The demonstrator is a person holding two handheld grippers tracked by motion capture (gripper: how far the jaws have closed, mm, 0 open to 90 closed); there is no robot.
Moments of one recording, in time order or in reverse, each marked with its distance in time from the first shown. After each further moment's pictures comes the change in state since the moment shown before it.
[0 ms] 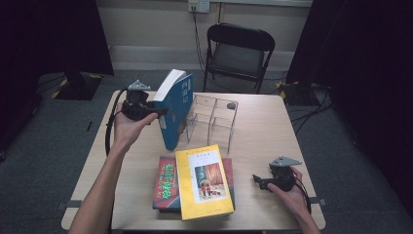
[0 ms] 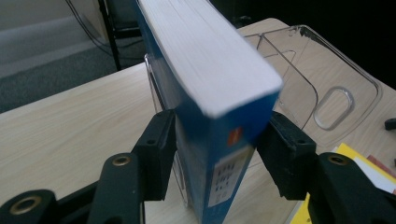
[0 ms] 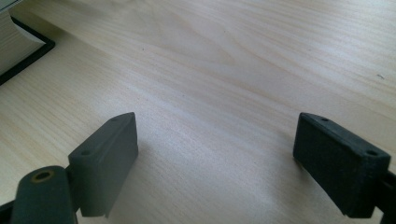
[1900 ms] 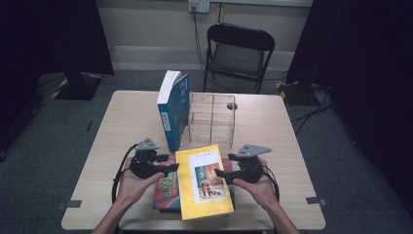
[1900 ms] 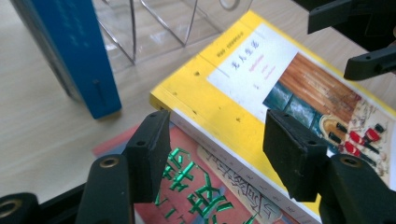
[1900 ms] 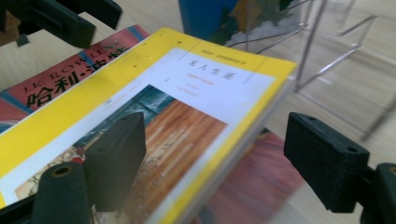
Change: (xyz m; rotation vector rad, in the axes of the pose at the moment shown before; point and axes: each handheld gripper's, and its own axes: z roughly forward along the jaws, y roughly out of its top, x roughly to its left) left arm -0.079 -0.121 0.002 0.114 -0.221 -0.081; right arm 0.104 0.094 -0.004 -0.133 0.317 -0.100
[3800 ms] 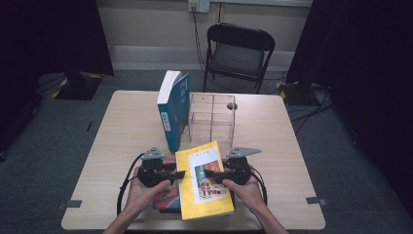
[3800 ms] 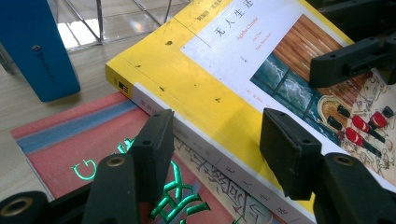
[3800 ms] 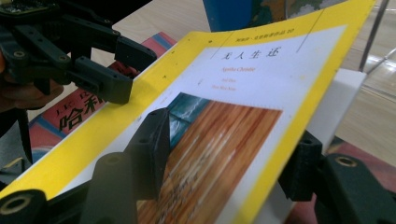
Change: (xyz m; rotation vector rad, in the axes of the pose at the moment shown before) left arm -0.006 -0.023 0.019 -0.041 -0.059 -0.036; right arm 0.010 -0.002 0.026 -0.010 0.100 0.130
